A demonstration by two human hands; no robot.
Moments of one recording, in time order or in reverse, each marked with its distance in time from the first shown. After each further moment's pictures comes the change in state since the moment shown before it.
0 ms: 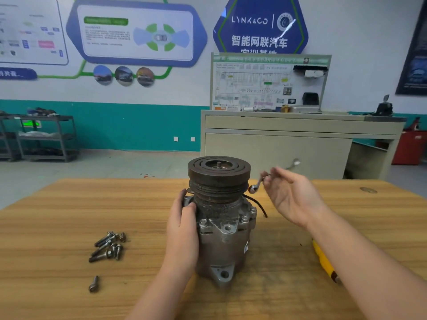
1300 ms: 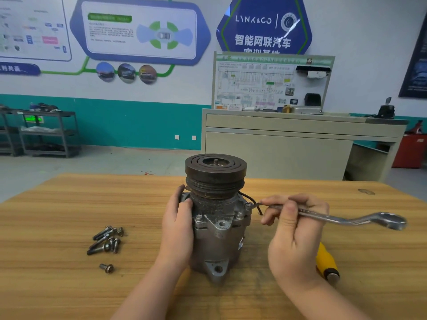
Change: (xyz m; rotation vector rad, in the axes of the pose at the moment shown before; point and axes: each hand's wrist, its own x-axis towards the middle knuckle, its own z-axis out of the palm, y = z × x) left_hand 0.000 0.003 0.001 0.026 0.005 0.019; right_hand -0.060 0.066 -0.011 -0.762 -0.028 -1.241
